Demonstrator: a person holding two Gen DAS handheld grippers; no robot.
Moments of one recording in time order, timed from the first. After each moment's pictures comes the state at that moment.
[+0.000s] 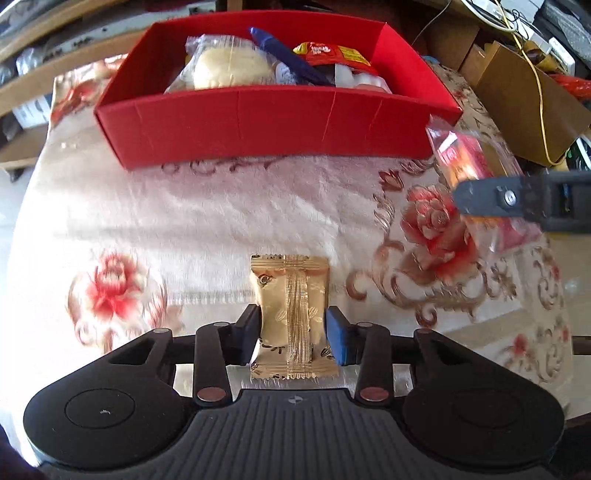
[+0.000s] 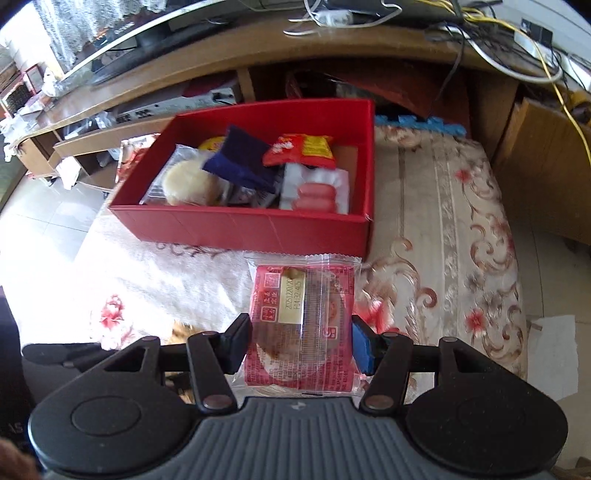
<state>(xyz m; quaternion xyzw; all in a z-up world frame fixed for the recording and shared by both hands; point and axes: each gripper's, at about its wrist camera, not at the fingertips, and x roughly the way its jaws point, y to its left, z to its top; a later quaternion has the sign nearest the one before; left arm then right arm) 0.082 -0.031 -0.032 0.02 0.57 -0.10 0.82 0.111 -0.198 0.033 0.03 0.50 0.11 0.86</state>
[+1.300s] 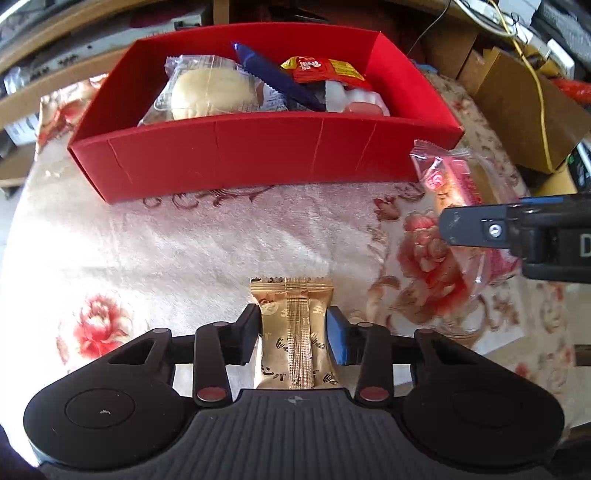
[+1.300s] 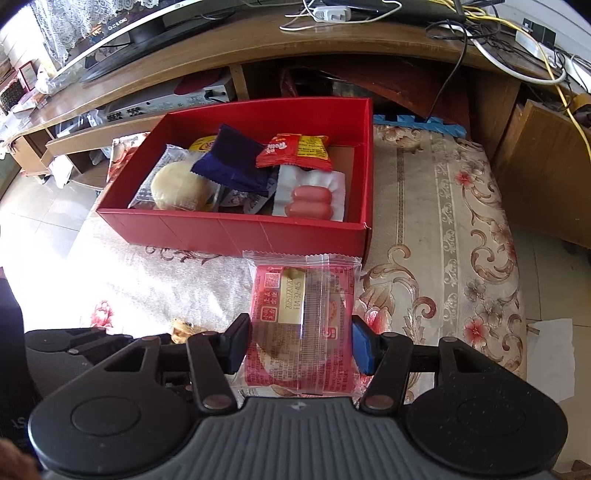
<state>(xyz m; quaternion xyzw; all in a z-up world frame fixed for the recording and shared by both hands) 0.109 -0.045 -0.035 0.03 0.55 -0.11 0.82 0.125 -0.197 0.027 0.02 0.51 0.10 0.85</state>
